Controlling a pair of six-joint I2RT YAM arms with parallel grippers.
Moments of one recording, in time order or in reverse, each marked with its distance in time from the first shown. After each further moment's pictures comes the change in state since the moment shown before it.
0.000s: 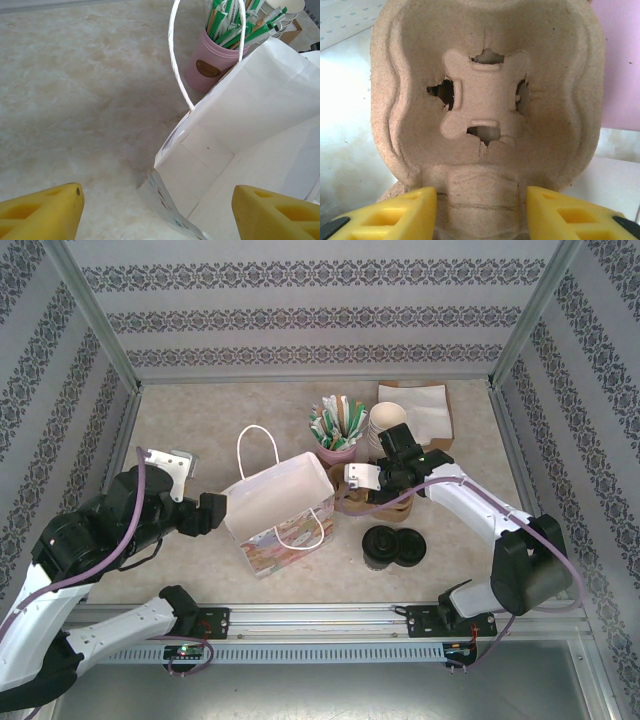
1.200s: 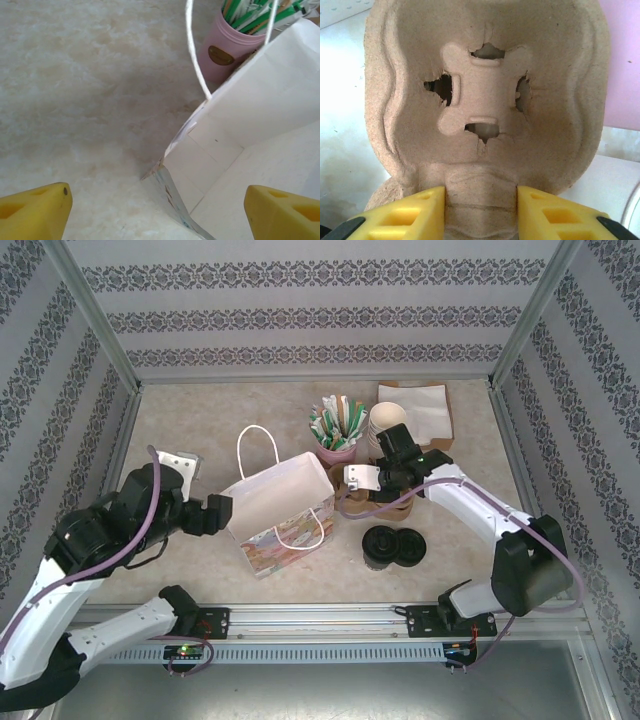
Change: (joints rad) left arm 0.044 0.017 -0.051 0.000 0.013 -0.027; right arm 0.013 -0.012 0.004 -0.006 0.045 -0.034
